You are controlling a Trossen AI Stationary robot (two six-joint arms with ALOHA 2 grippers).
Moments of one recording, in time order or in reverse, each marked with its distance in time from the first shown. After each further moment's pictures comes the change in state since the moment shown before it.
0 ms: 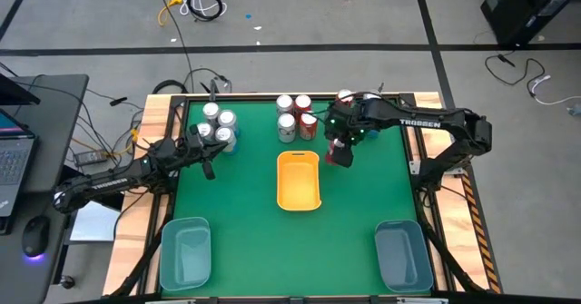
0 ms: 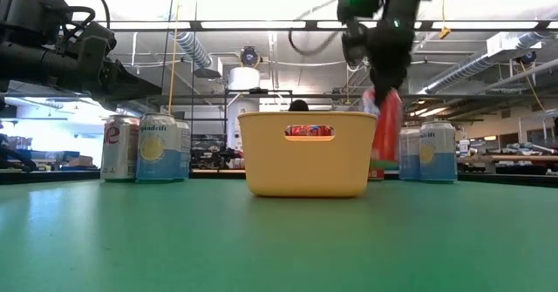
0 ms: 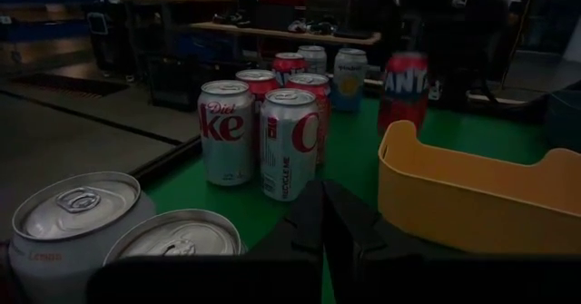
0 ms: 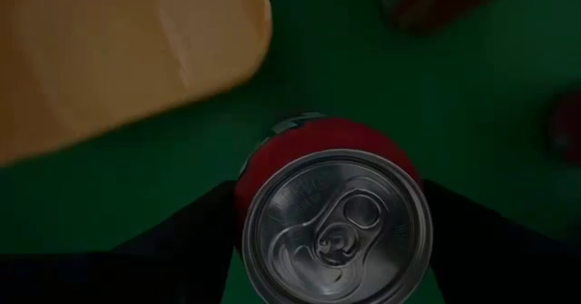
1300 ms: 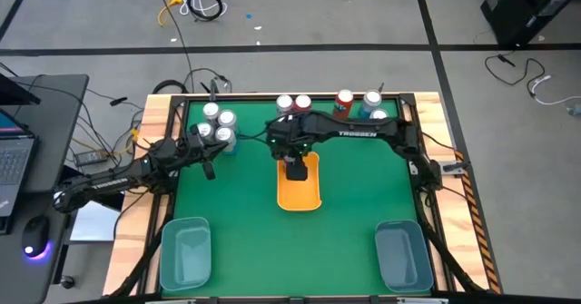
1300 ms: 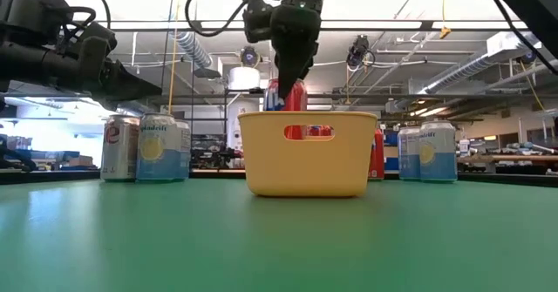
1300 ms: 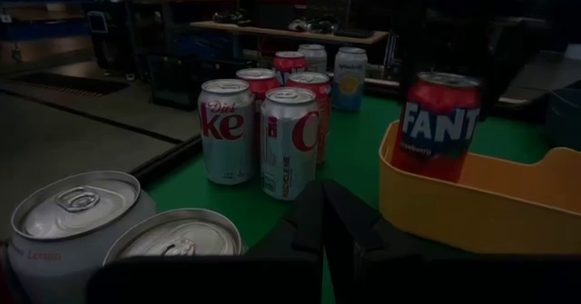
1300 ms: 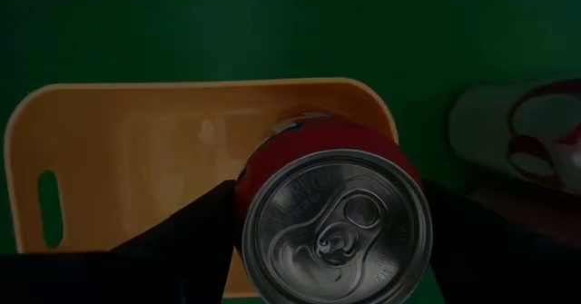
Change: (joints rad) left arm 0.000 0.011 0.000 0.008 0.000 0.001; right arm 0.202 0.616 0.800 -0.225 0.035 -0.121
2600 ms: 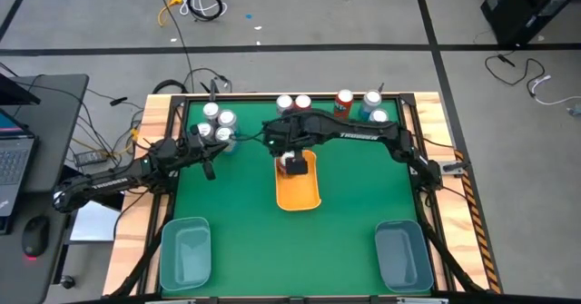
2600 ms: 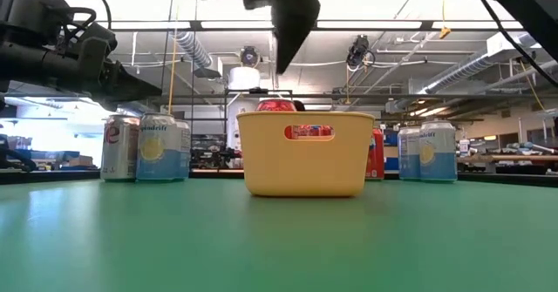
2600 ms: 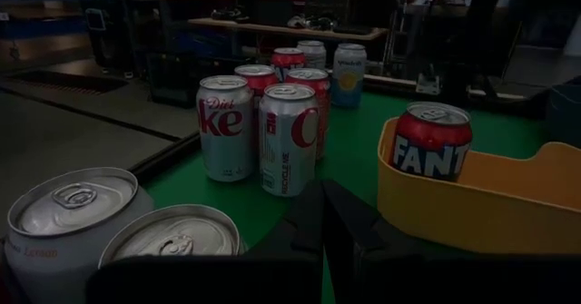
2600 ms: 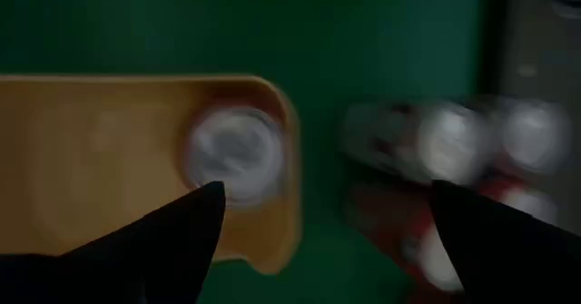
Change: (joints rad) left arm 0.000 0.002 0.000 -0.007 0.004 0.001; right arm 0.043 0.051 0.278 -0.199 0.280 -0.075
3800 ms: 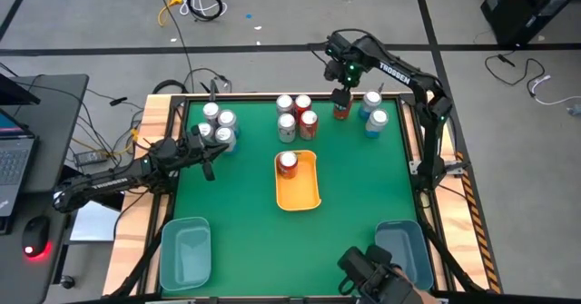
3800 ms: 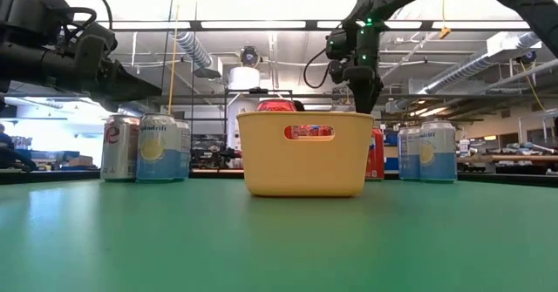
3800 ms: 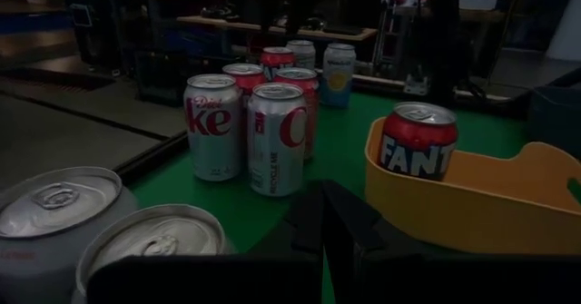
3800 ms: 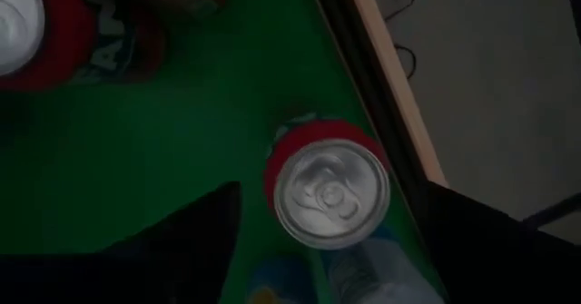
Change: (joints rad) left arm 0.000 0.000 0.000 0.000 0.035 -0.017; right arm -0.731 -0.230 -0.458 0.123 -0.264 -0.170
